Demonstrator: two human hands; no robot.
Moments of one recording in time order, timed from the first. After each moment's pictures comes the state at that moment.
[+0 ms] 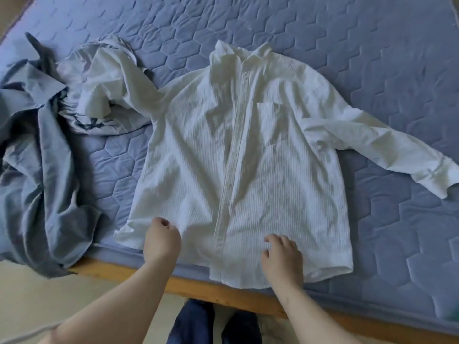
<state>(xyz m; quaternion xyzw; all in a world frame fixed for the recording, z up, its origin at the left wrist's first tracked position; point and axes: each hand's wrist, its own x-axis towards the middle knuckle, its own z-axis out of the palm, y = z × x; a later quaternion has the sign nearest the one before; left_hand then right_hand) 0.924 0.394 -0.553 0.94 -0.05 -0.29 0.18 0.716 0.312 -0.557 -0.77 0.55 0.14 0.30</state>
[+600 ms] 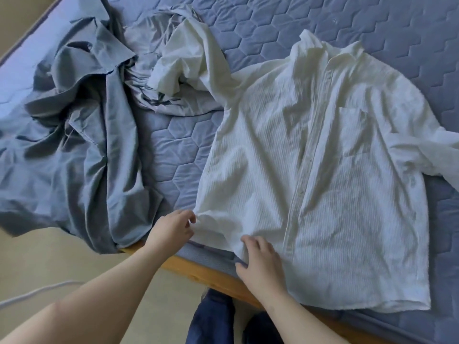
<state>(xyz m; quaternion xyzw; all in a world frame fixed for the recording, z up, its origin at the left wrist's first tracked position) 1.067 0.489 -0.579 0.86 -0.40 -0.31 0.03 0.870 0.395 -0.561 -0.83 0.38 0.20 0.35</state>
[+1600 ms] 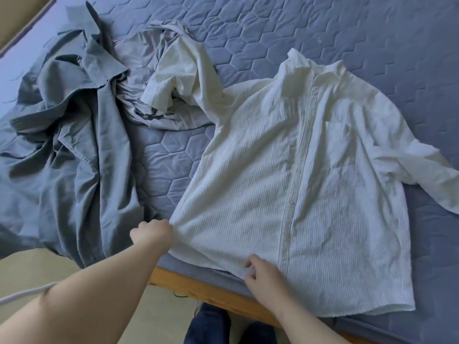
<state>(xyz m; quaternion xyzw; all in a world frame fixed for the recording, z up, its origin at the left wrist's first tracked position) 1.097 0.465 -0.565 0.85 -0.28 -0.37 -0.26 0.867 0.386 -0.559 -0.75 0.43 0.27 0.42</state>
